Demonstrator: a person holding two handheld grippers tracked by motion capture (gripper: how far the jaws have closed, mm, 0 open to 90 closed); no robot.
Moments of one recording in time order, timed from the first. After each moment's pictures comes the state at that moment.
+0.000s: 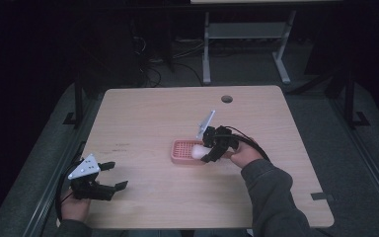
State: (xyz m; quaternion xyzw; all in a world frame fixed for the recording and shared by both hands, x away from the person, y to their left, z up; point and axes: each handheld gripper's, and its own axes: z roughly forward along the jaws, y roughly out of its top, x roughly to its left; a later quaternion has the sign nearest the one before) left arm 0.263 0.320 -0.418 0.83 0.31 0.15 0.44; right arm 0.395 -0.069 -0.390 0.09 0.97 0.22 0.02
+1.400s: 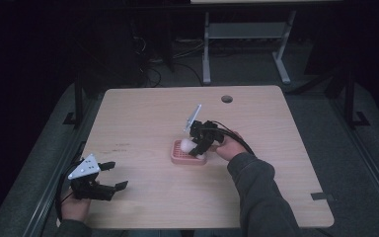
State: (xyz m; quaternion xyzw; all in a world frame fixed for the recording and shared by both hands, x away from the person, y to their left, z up) left arm 0.263 0.320 -0.418 0.83 0.31 0.15 0.44; right arm 0.425 -0.035 -0.401 0.10 0.97 0.24 0.01
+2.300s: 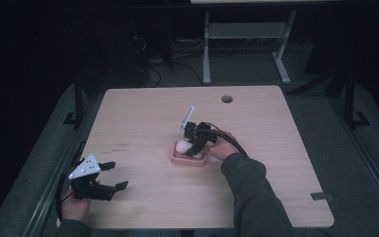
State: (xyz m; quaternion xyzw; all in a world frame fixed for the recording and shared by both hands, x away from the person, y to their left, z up) left arm 0.263 0.319 -0.418 0.83 0.31 0.15 0.44; right arm 0.435 -0.017 -0.419 0.11 0.97 0.22 0.01
